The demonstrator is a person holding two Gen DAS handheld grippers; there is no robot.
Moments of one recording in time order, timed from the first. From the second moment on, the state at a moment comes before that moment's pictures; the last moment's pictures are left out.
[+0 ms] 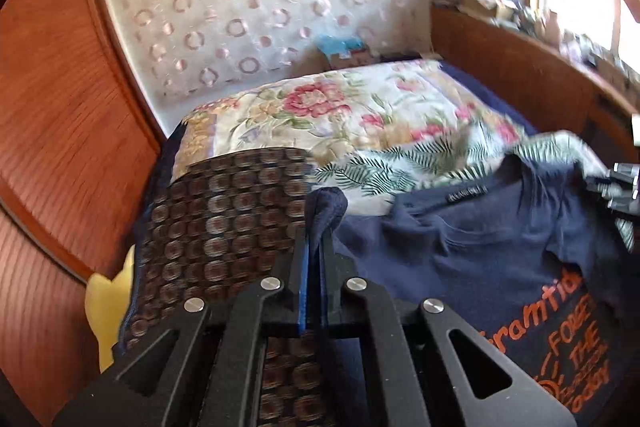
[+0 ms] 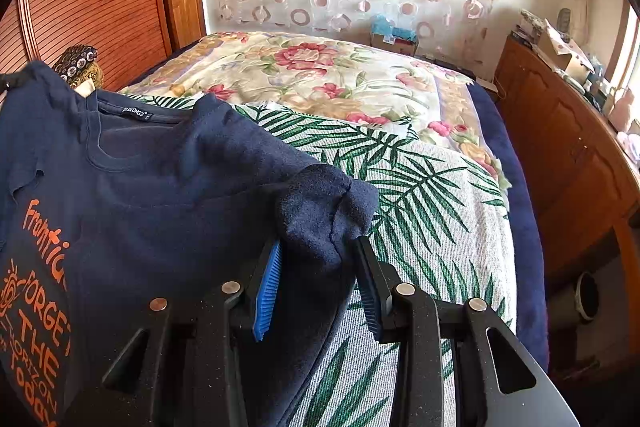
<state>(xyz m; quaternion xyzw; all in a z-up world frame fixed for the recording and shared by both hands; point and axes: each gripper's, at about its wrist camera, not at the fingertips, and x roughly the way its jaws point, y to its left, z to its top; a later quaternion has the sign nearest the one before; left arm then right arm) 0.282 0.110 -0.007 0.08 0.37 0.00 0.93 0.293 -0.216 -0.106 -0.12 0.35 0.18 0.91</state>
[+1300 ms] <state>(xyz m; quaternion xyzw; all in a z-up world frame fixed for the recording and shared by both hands) 0.141 0.091 0.013 0.01 0.29 -0.10 0.95 0.171 -0.233 -0.051 -0.07 0.24 0.25 0.94</state>
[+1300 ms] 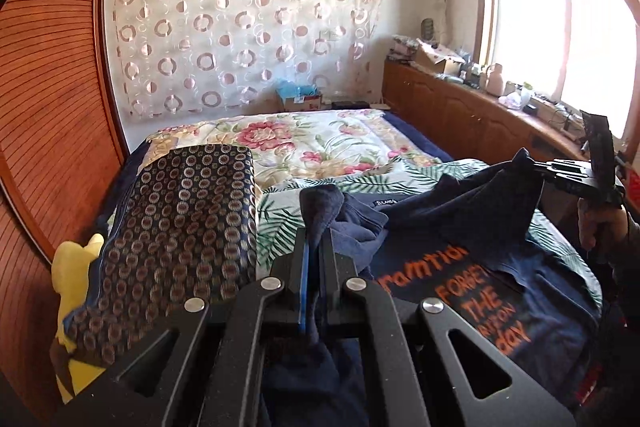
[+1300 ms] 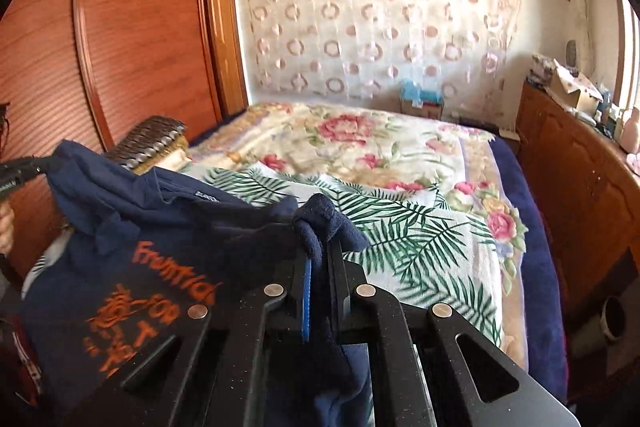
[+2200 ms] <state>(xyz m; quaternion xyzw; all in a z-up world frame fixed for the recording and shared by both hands) -0.023 0.128 -0.017 -0.04 0.30 -0.08 0.95 -0.066 -0.337 -0.069 -0.02 0.28 0.23 0.93</state>
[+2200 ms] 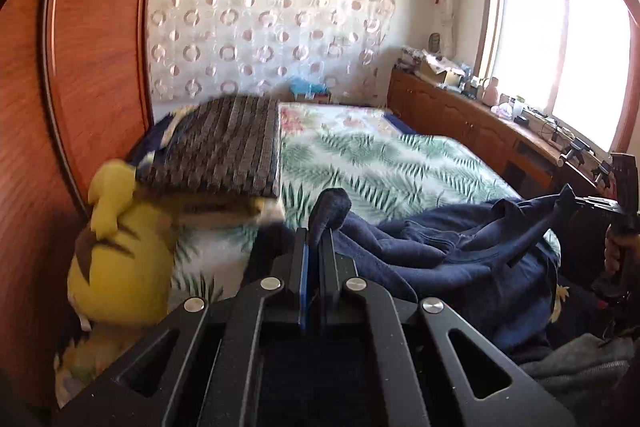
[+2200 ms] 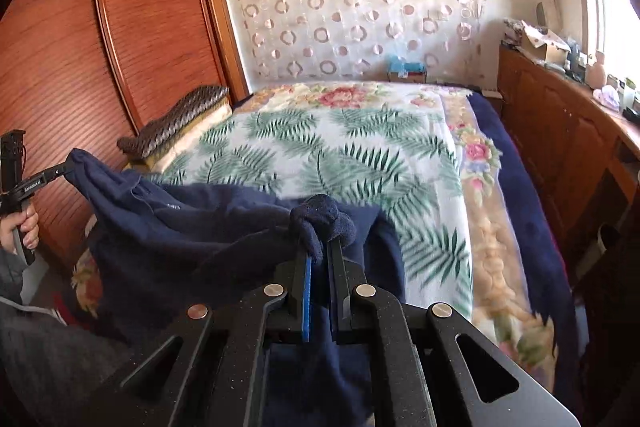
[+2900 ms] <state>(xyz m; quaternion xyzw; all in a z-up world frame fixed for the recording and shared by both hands) -0.024 0.150 -0.052 -0.04 0.34 -0.06 0.94 -0.056 -0.339 -0.085 -0.04 0.33 0.18 0.93</state>
